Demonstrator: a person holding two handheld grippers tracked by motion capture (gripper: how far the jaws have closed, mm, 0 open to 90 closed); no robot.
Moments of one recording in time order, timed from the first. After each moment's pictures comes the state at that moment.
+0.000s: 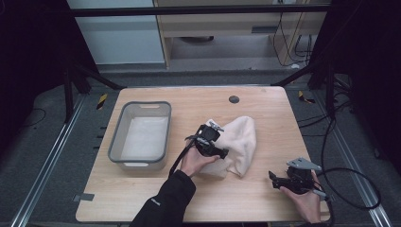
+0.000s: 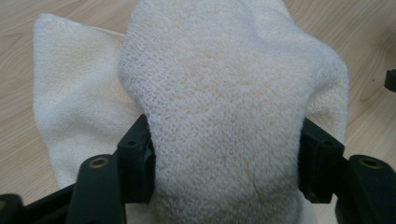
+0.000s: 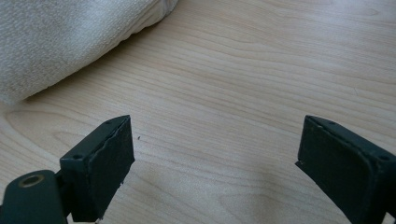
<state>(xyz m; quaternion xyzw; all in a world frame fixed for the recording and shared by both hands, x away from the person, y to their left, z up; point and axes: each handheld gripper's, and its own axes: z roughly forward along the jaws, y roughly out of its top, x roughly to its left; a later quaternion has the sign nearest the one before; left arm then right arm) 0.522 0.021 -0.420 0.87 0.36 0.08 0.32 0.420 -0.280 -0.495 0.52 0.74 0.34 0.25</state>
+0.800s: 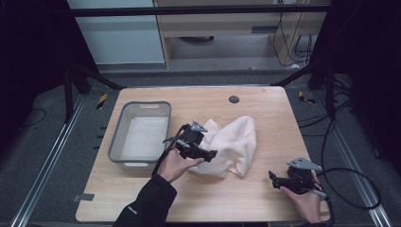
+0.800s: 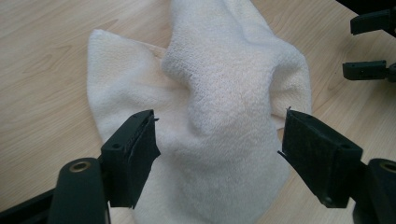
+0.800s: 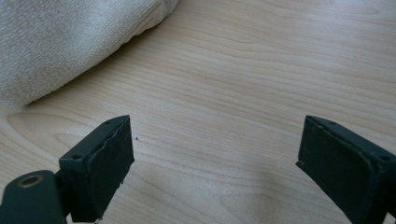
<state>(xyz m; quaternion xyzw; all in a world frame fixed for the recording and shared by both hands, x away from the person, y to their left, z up) 0.493 0.075 -0.383 0.86 0.35 0.09 0.36 0.420 -0.281 -0.495 0.53 0.74 0.34 0.26</state>
